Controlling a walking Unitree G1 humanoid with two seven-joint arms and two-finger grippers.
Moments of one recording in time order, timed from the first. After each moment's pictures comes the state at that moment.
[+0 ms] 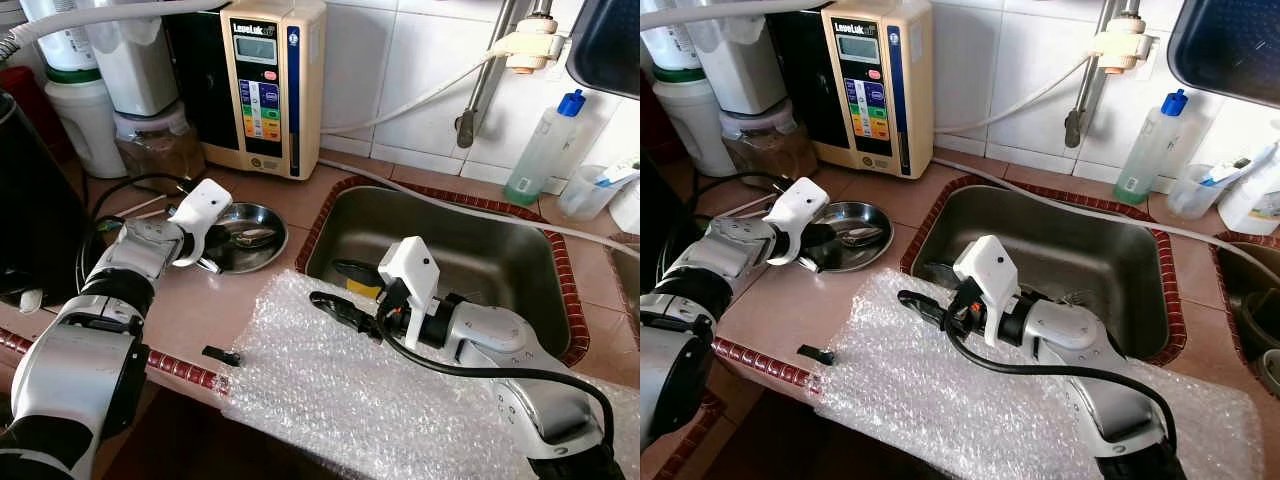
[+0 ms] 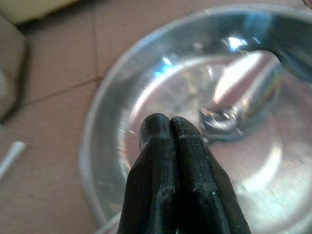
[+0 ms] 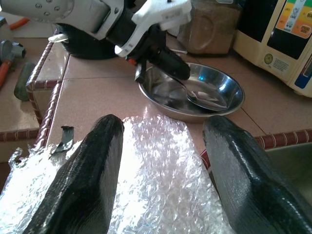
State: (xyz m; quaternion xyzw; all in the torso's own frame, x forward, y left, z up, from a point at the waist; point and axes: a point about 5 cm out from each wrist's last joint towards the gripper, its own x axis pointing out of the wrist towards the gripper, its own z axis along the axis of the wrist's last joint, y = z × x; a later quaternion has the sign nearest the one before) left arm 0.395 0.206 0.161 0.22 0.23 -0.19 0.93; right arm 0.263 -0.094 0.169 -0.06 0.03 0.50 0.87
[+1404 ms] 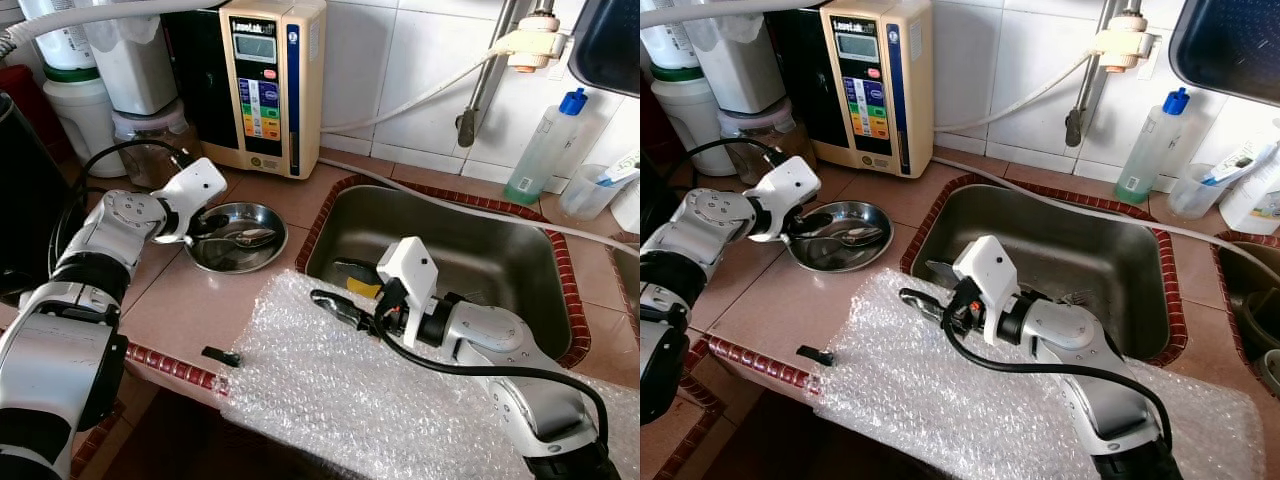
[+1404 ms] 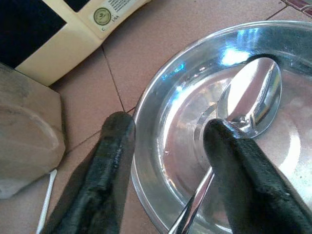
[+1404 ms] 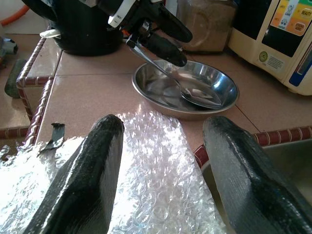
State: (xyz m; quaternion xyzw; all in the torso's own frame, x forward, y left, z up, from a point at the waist) left arm 0.396 0.216 0.187 0.34 0.19 -0.26 0.88; right arm 0.266 -0.094 0.166 -0.07 0.02 0.49 0.87
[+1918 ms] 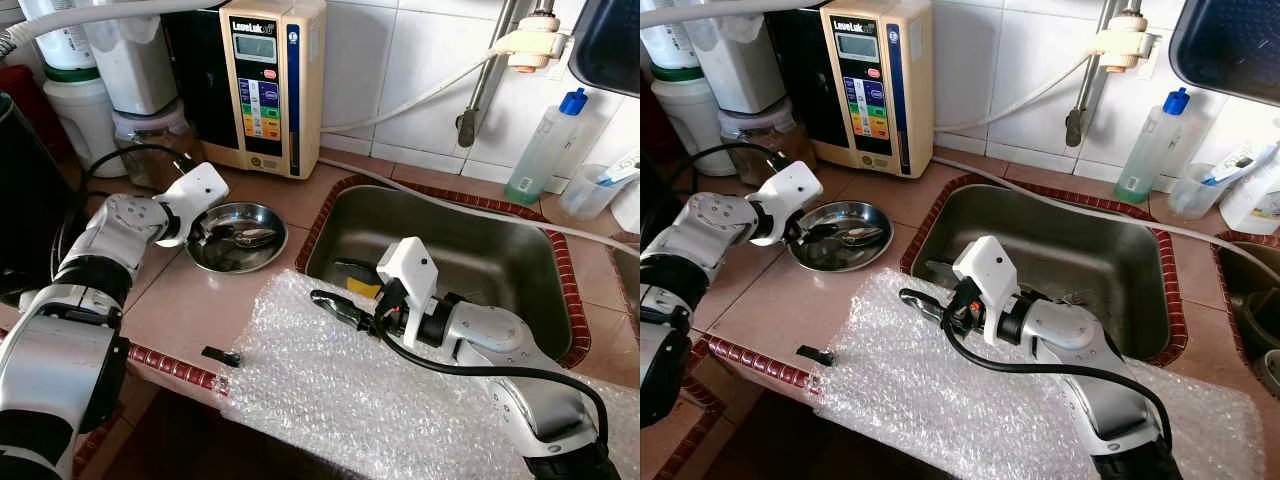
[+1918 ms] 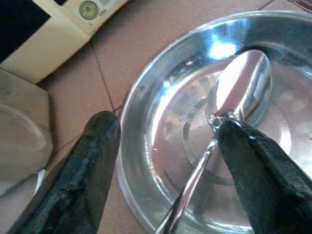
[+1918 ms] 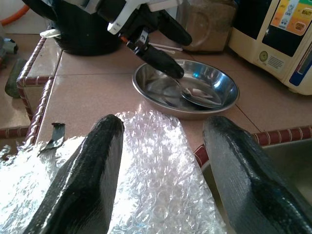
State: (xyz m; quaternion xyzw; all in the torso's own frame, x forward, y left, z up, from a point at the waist) left arm 0.394 0.213 0.177 0.34 0.19 -0.27 0.88; right arm 0.265 -0.094 0.166 -0.07 0.02 0.49 0.87
